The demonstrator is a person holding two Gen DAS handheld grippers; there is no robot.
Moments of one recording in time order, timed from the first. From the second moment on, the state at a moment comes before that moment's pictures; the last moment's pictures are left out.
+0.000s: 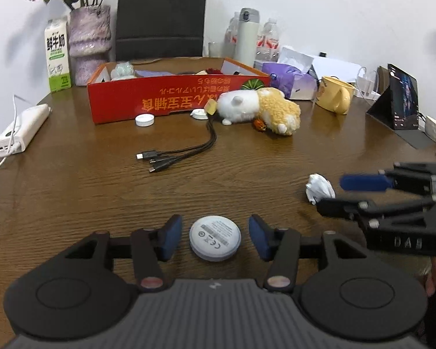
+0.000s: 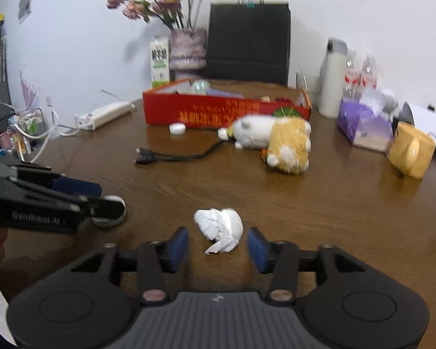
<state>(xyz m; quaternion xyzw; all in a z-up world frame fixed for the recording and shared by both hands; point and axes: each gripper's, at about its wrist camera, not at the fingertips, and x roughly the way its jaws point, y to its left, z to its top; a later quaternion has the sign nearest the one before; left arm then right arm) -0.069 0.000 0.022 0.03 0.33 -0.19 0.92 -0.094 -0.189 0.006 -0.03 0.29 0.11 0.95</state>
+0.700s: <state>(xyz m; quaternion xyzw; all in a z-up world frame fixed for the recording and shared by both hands) 0.067 0.023 0.134 0.02 0.26 -0.18 0.95 0.018 -0.211 0.100 0.03 0.23 0.10 0.97</state>
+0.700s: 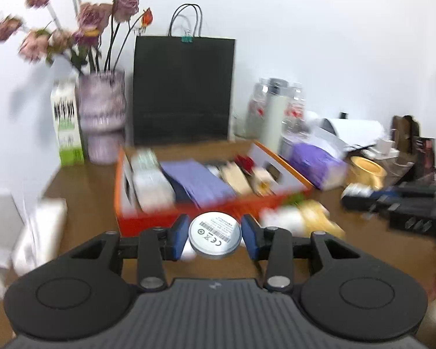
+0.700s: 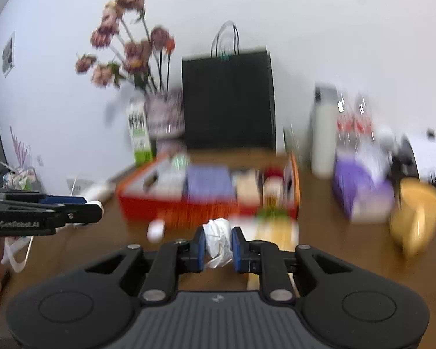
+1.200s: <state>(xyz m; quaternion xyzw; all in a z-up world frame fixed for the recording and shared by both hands) 0.273 0.007 0.059 0.07 0.44 -0.11 0.89 0.284 -0.178 0.051 0.11 0.47 0.15 0.87</state>
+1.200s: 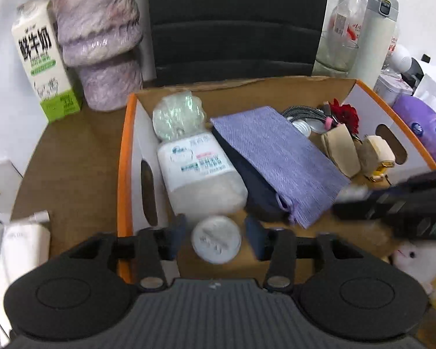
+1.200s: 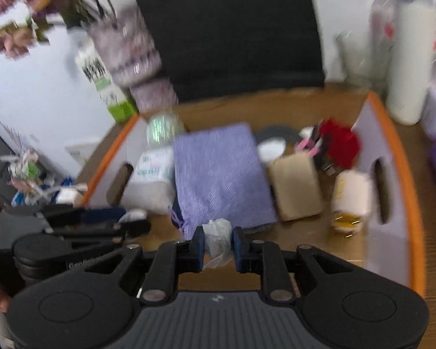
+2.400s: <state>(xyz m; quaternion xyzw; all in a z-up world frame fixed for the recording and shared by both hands) -0.050 -0.007 0.022 0.04 0.28 -0.10 0.95 -0.055 -0.213 0.005 0.03 0.32 0.04 0.95</state>
